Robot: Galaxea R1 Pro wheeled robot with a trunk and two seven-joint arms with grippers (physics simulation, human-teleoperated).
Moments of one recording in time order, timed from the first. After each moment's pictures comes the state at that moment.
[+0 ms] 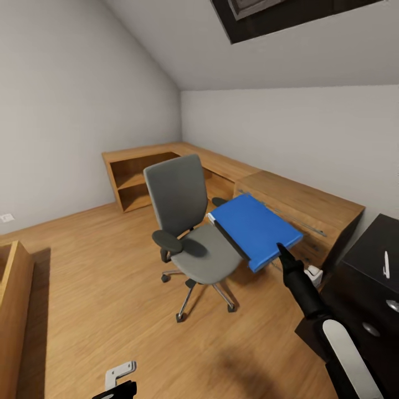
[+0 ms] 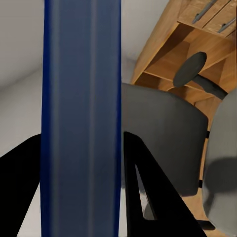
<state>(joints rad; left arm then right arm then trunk) -0.19 0.16 -0.57 -0.94 0.87 0.19 0.72 -0.22 -0.11 -0.03 -1.57 -1.38 0.13 0.08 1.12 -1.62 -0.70</state>
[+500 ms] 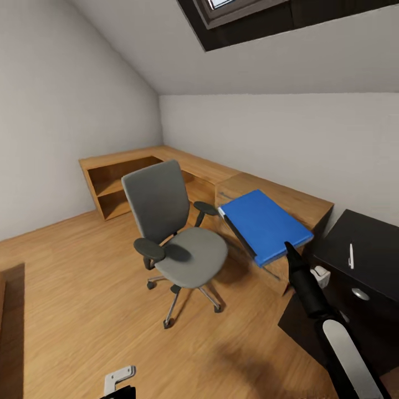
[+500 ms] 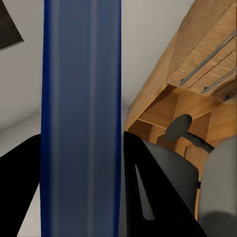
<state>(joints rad) -0.19 0.15 -0.58 -0.90 0.87 0.19 0.72 -0.22 -0.11 -0.03 -1.57 -1.37 0.03 0.08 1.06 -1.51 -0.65</state>
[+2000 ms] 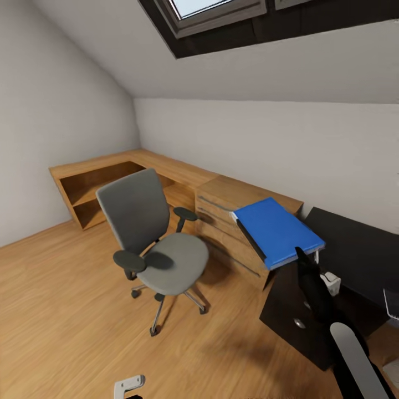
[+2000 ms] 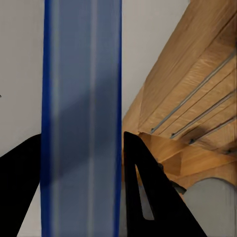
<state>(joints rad) -0.19 0.06 -0.58 -0.78 0.71 0.14 0.72 -0.21 -0.11 -0.09 -1.54 -1.38 0.01 0.02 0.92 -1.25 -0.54</state>
